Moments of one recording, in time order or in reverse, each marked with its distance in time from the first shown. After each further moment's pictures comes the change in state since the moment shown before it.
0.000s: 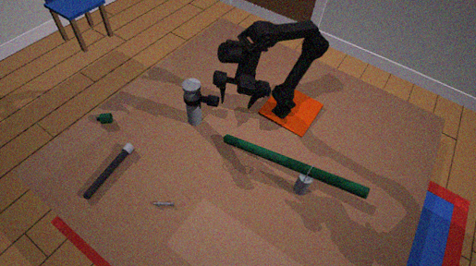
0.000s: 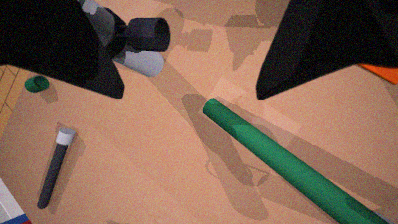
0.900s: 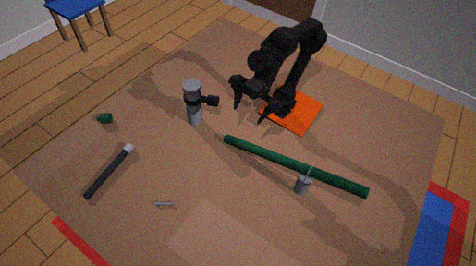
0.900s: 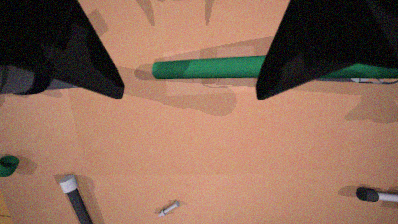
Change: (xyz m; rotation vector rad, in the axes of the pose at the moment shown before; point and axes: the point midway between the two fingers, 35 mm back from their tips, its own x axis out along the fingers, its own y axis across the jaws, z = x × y) arm -0.011 0.032 0.071 0.663 -0.172 -0.103
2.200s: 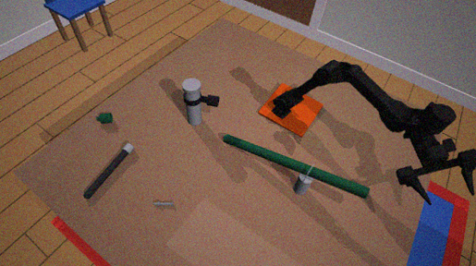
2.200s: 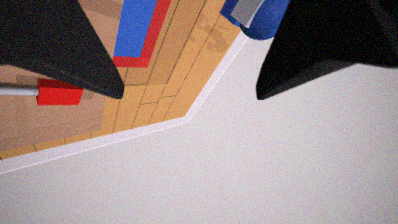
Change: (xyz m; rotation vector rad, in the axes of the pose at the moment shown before) arm -0.111 0.537 0.017 0.227 -0.666 0.919
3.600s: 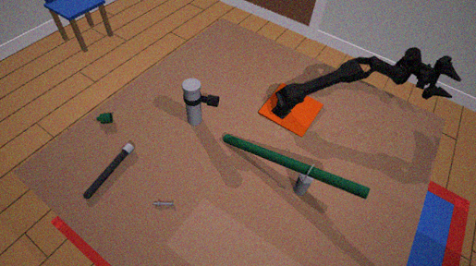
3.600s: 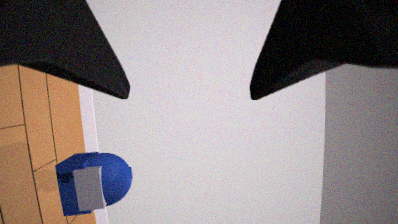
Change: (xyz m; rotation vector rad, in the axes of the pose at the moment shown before) arm -0.462 0.216 -0.298 1.151 0.346 0.361
